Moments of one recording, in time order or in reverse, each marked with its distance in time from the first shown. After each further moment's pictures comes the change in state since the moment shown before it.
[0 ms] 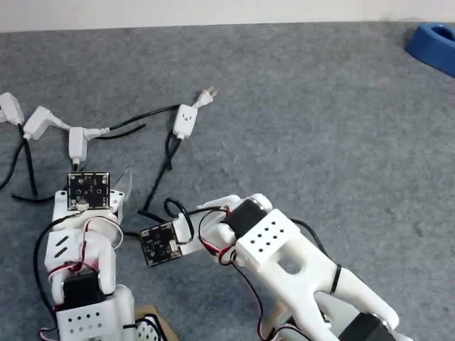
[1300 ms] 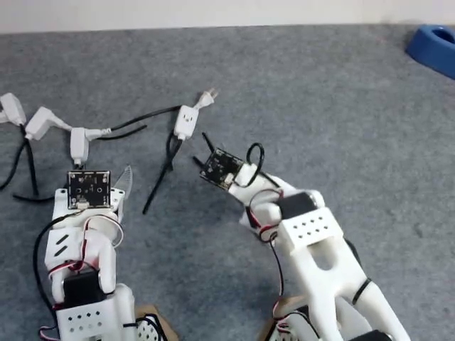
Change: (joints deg) left arm 0.0 0.0 -1.1 0.0 0.0; right arm 24.7 -0.3 14.1 -13.1 -27.6
